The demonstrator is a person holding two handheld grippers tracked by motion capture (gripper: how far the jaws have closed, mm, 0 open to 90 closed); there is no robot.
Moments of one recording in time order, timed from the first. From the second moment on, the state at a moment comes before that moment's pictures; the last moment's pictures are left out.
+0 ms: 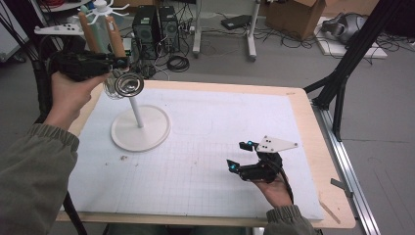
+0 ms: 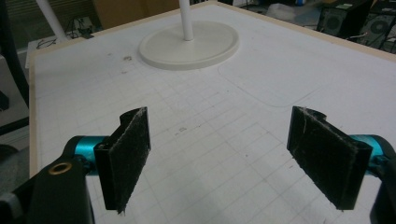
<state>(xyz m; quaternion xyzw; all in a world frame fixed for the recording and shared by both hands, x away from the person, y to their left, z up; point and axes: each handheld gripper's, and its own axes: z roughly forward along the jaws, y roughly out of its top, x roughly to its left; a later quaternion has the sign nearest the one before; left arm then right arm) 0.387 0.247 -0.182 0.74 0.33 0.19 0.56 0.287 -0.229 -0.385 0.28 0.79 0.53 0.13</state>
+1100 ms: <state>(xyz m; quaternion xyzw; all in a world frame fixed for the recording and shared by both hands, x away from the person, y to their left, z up) 0.319 0.273 -0.210 0.75 0.31 0.22 0.54 0.287 -0.235 -0.385 0.29 0.79 0.52 0.15</state>
